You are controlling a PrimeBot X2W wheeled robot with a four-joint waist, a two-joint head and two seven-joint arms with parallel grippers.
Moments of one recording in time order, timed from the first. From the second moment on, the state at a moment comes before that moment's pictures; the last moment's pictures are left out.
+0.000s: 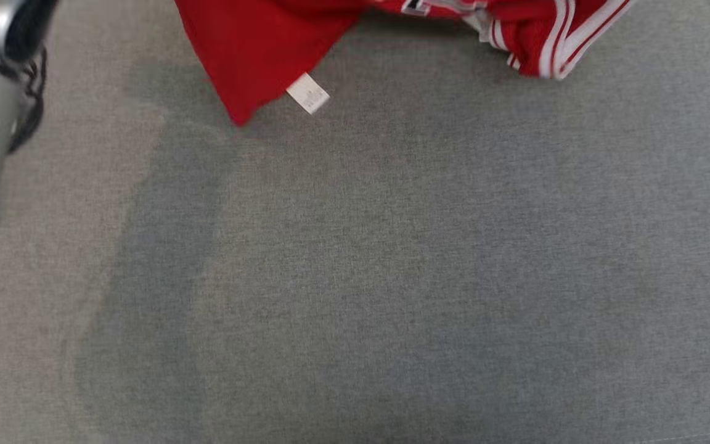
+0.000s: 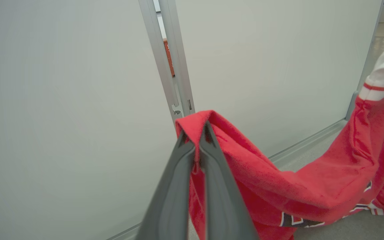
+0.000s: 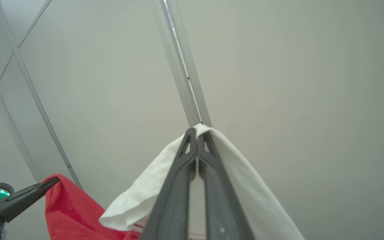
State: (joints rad) left arm -1.30 0.40 -0.57 0.51 -0.61 -0.13 0.03; right arm -1.34 -0.49 0.58 0.43 1.07 0.13 -0.18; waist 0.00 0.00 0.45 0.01
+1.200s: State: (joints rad) left arm -1.19 0.56 -1.03 0.64 -1.11 -0.13 0.18; right arm -1.26 -0.70 1.05 0.42 1.37 0.13 -0.17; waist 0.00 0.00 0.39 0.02
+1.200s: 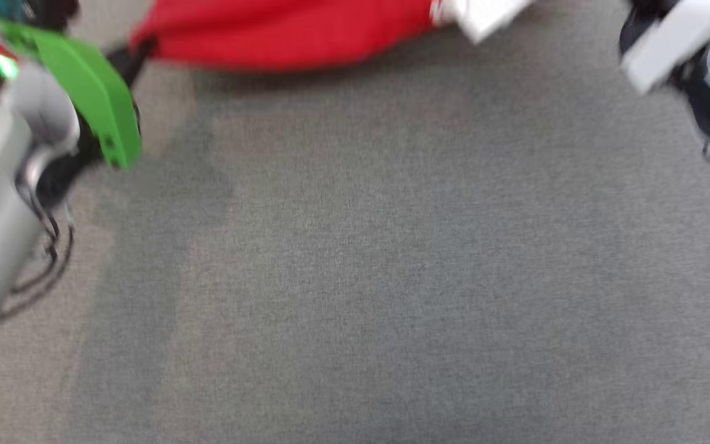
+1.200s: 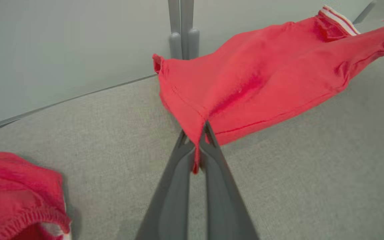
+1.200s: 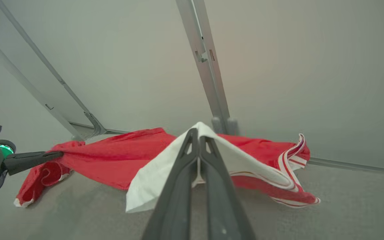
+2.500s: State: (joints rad) left arm -0.63 0.97 -1.16 -0.13 -1.47 0.12 0.61; right arm -0.68 -1.13 1.19 -0.10 1.54 0.13 0.36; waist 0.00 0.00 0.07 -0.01
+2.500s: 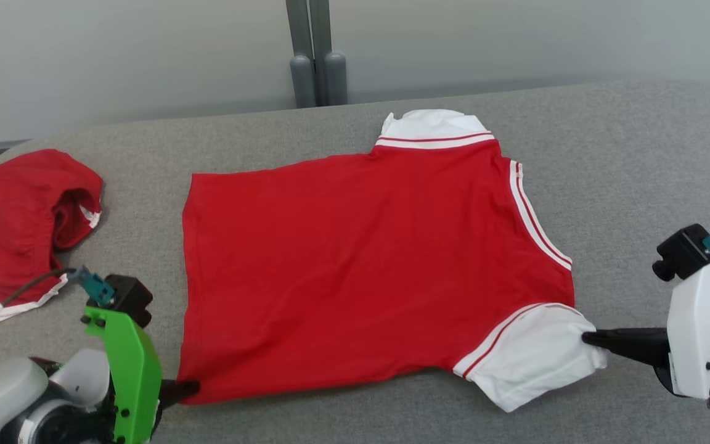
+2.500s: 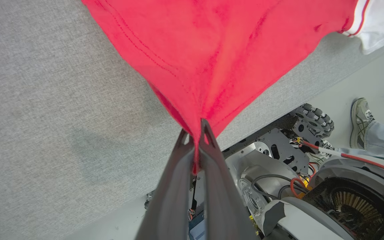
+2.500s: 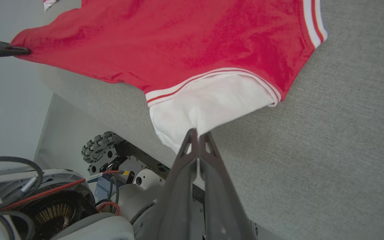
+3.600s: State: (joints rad) left arm -0.96 0.80 -1.12 0.18 -1.53 0.08 0.92; right arm -1.10 -0.90 1.19 0.35 1.72 0.13 0.49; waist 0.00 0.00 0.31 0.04
